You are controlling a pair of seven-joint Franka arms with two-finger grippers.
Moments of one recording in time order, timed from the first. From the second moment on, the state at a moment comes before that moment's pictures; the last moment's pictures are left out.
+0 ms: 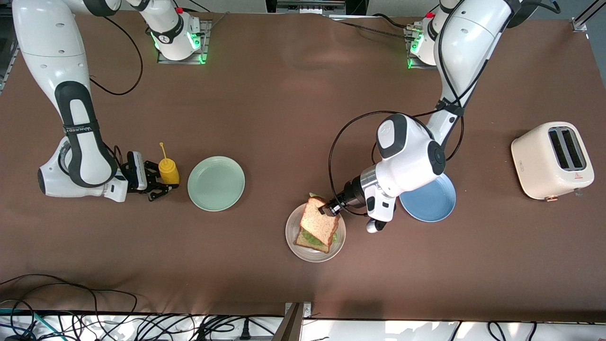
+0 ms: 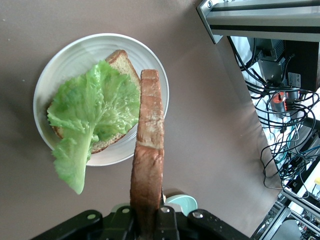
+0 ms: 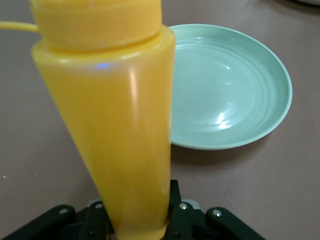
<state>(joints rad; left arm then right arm) -0.26 0.76 -0.29 -1.38 -0.60 2.52 -0.76 0.05 0.73 -0.18 -1.71 0.80 1.91 -2.50</state>
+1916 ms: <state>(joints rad) -0.29 0.91 -0.28 -1.26 -0.60 2.52 -0.76 -0.03 0.82 -0.21 -1.65 0.91 1.75 -2.63</state>
